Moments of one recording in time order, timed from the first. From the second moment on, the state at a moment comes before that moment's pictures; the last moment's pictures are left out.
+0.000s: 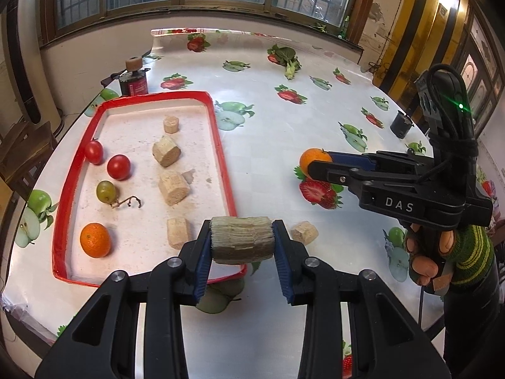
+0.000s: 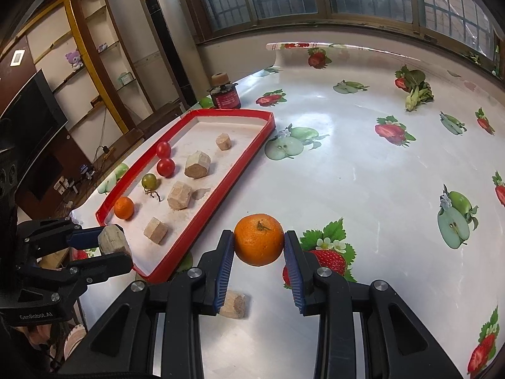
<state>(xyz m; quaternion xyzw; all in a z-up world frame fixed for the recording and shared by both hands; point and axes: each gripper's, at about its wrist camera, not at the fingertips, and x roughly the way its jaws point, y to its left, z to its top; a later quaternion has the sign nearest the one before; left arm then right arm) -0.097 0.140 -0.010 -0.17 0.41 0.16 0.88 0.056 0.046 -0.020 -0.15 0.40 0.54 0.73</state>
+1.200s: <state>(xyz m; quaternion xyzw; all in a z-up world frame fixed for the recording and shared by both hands) -0.102 0.223 -0.005 -0.19 0.39 0.22 0.87 0.041 0.117 -0.011 -0.17 0.39 0.56 0.70</state>
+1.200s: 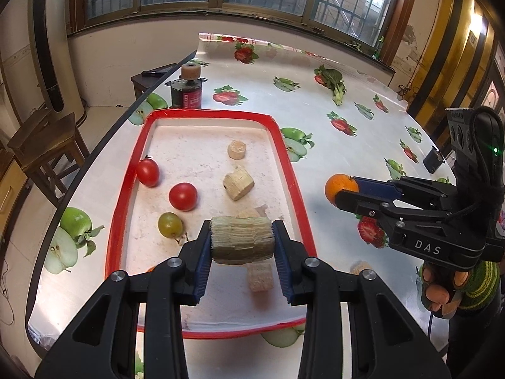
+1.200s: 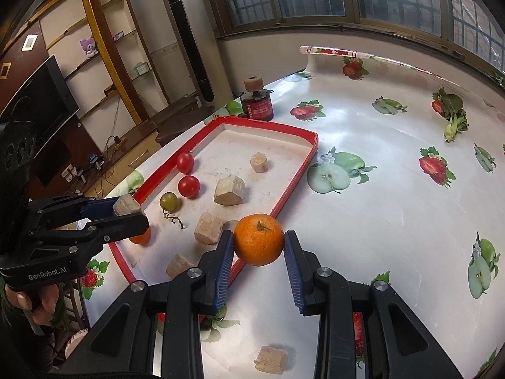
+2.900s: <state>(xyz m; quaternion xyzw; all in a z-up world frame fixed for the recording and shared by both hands) -0.014 0.362 -0.072 -0.23 0.45 0.28 0.81 0.105 0.270 -0.066 -0.19 0.44 0.53 0.71</state>
